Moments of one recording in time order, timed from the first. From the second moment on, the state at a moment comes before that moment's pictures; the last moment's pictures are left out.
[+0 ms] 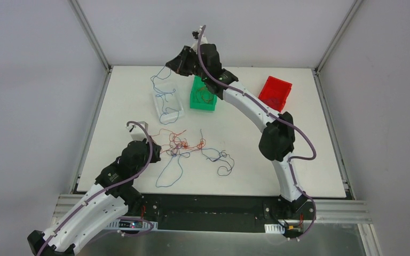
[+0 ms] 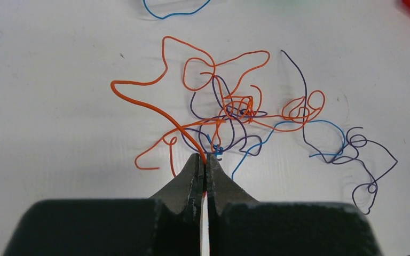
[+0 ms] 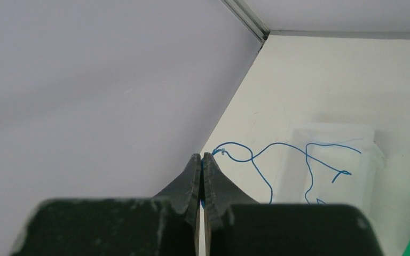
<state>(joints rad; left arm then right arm) -0.63 0.47 0.43 -0.47 -0.38 -0.53 0.73 2.16 2.15 -0.08 -0.18 0.75</state>
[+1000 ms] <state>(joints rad) -0.63 0.51 0.45 -0.50 -0.39 -0.50 0.85 2.54 2.13 -0.07 0.09 0.42</state>
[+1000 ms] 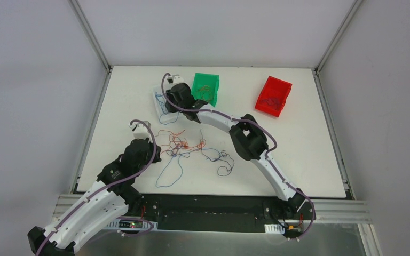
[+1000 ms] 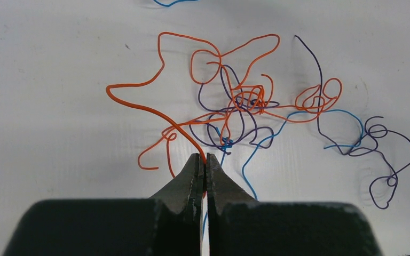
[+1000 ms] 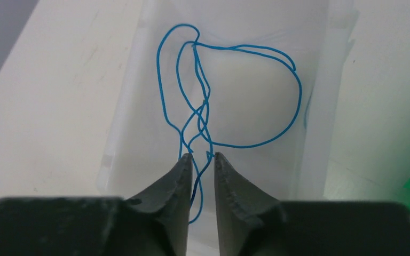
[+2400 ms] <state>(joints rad) -0.68 1.40 1.69 -0.39 0.29 -0.37 0.62 1.14 0.58 0.36 -0.30 0.54</state>
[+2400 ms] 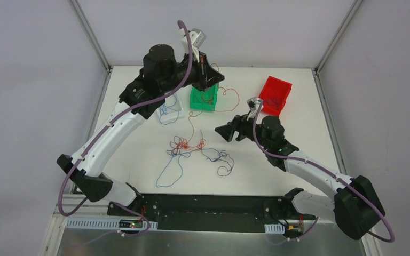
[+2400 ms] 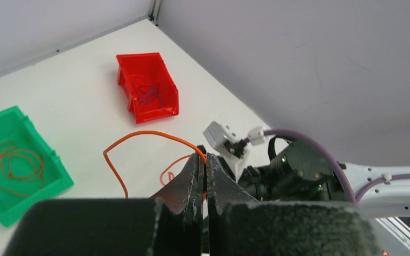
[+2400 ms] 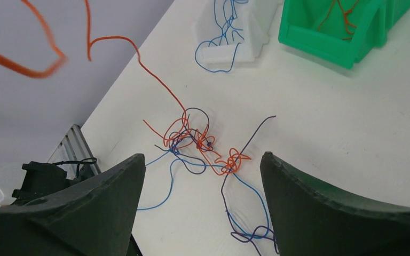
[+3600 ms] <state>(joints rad) -0.50 1.35 1.78 -0.46 0.23 -0.32 0.78 1.64 0.84 0.70 -0.32 0.83</state>
